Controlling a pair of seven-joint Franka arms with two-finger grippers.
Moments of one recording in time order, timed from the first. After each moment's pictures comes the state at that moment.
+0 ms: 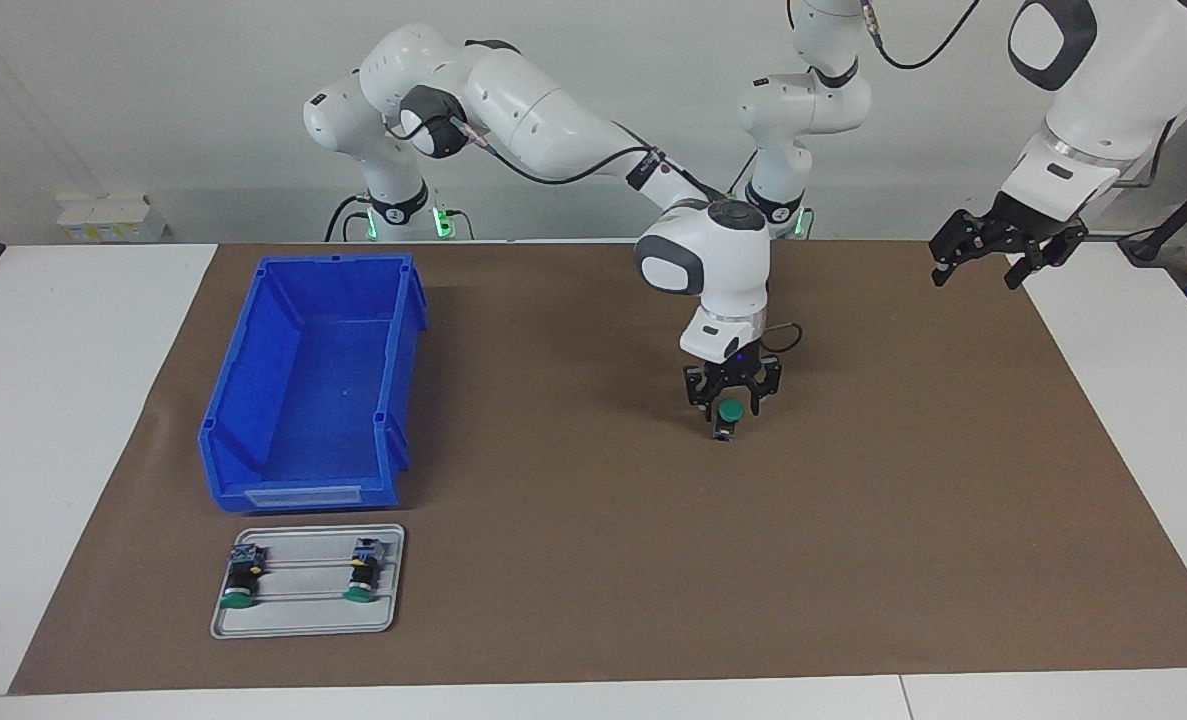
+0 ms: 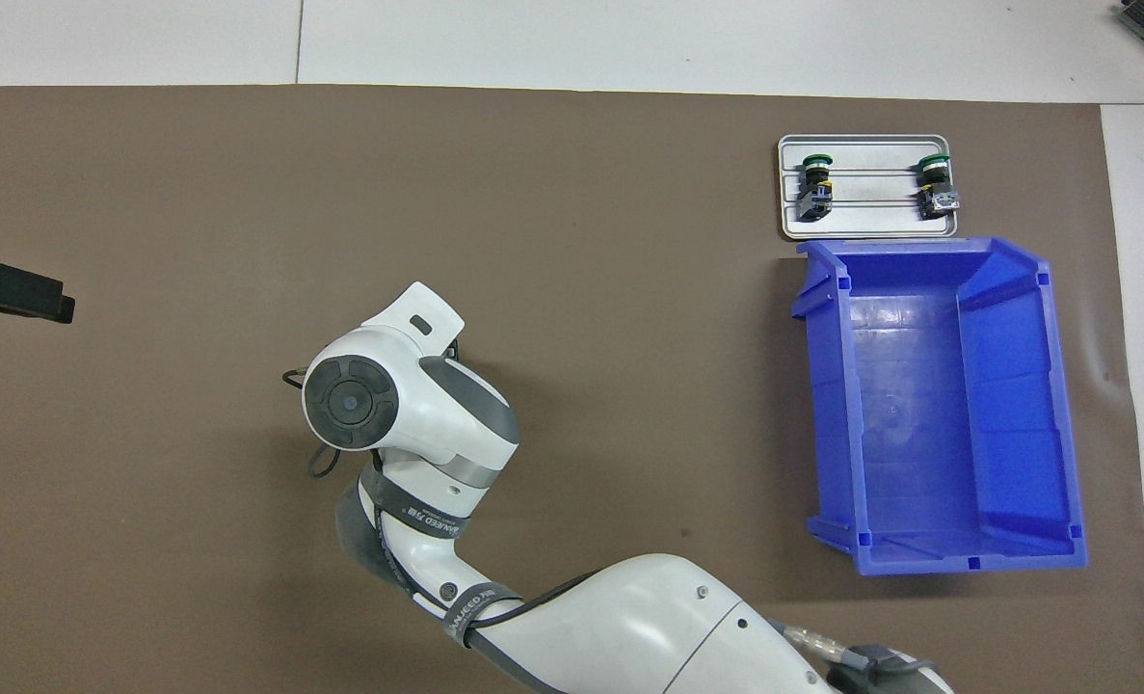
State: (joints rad) left arm -0.02 0.00 0.04 -1.59 -0.02 1.60 0.14; right arm 0.78 0.88 0.08 -1.09 -0.24 2.24 0.91
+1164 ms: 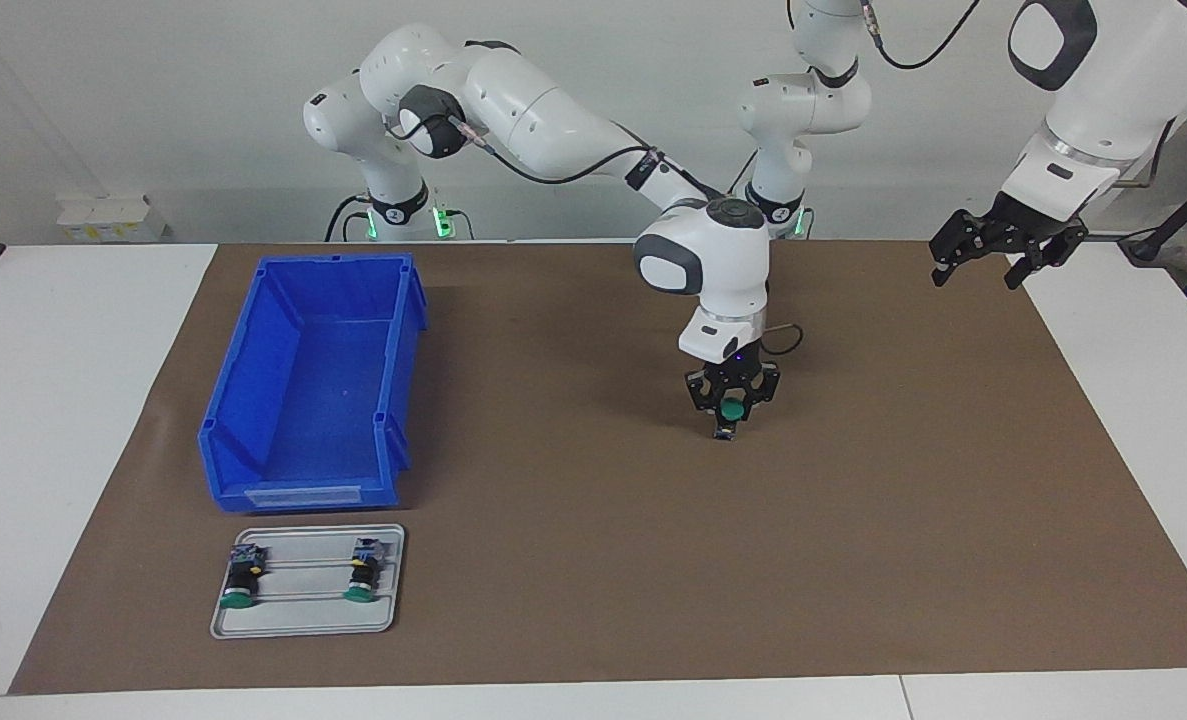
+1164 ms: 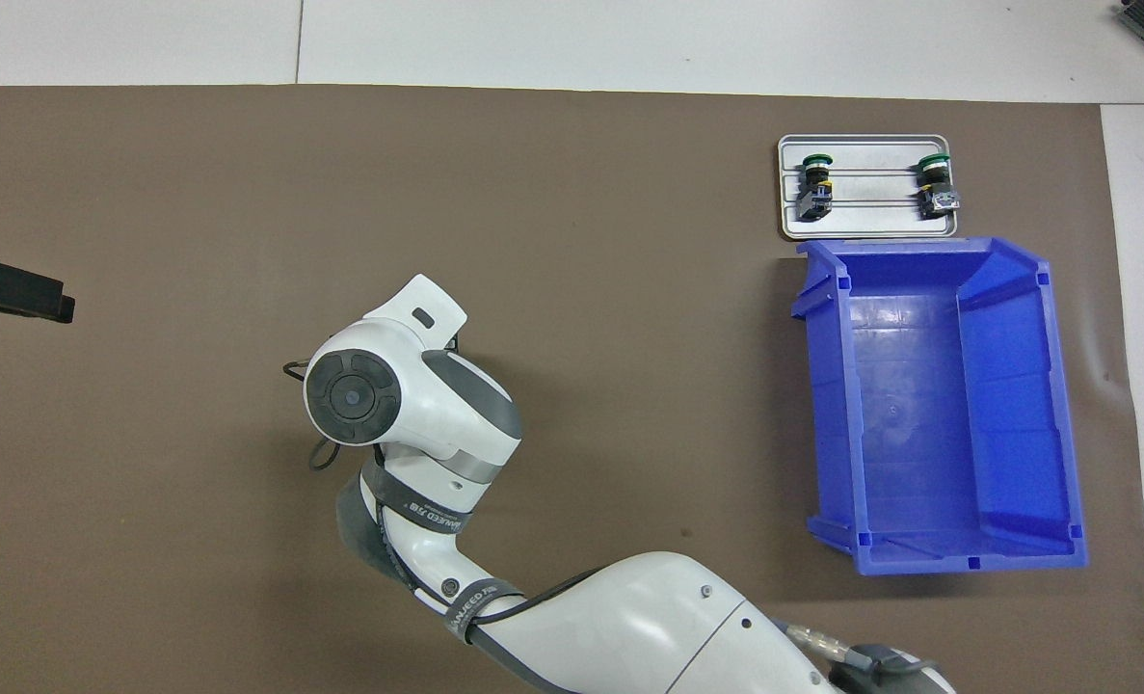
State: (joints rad) left arm -0.02 0.00 0.04 -1.59 -0.02 1.60 0.14; right arm 0.78 0.88 0.07 -1.07 -0.24 2.24 0.91
